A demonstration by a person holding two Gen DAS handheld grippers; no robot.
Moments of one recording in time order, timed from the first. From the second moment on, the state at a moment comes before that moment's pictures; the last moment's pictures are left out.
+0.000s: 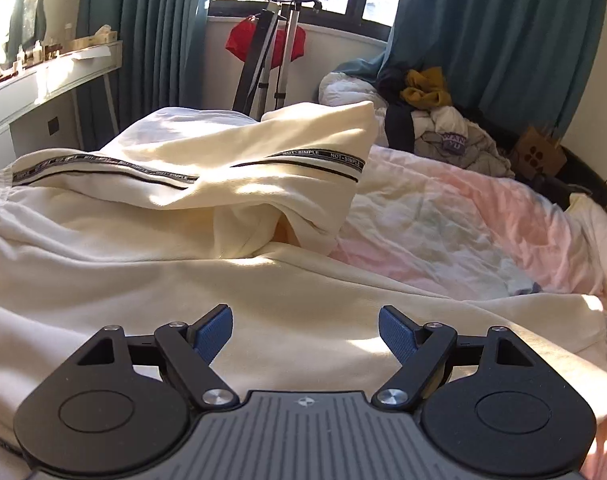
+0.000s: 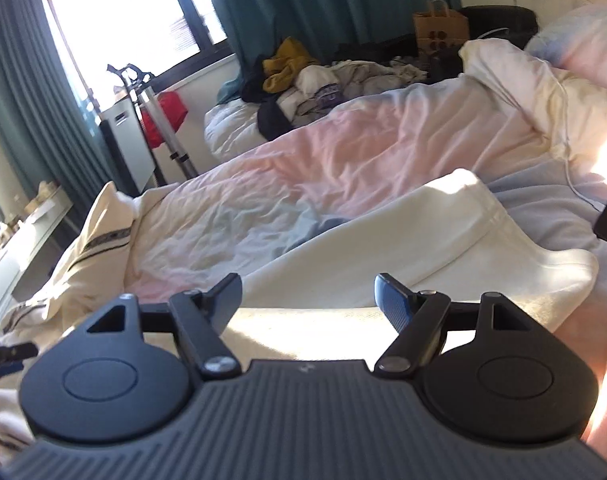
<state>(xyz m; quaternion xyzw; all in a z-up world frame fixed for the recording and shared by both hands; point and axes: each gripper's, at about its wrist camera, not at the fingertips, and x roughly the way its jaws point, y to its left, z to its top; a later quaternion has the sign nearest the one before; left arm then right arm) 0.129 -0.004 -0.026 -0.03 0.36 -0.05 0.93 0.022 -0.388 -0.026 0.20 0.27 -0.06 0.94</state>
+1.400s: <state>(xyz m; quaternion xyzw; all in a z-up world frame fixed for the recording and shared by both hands) 0.191 0.177 -0.022 -0.38 0.20 0.03 0.90 0.074 -0.324 -0.071 0.22 0.27 0.16 0.92</state>
